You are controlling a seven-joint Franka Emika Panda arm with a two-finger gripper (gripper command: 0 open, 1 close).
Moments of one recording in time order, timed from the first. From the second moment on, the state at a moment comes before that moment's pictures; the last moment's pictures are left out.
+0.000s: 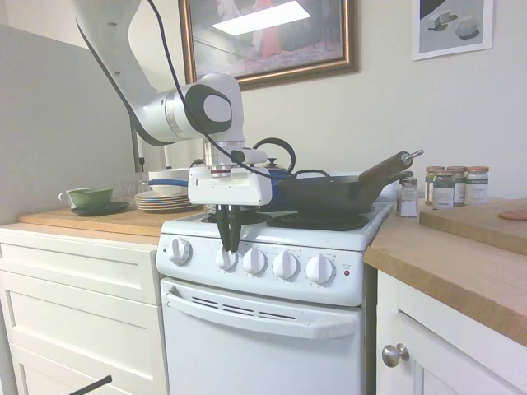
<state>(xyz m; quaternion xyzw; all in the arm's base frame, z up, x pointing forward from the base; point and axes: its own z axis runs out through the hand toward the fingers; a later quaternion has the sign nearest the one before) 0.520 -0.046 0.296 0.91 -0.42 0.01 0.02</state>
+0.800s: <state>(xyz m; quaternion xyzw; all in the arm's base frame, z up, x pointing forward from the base) 0.529 -0.033 0.295 0.91 -0.42 -0.01 0.03</state>
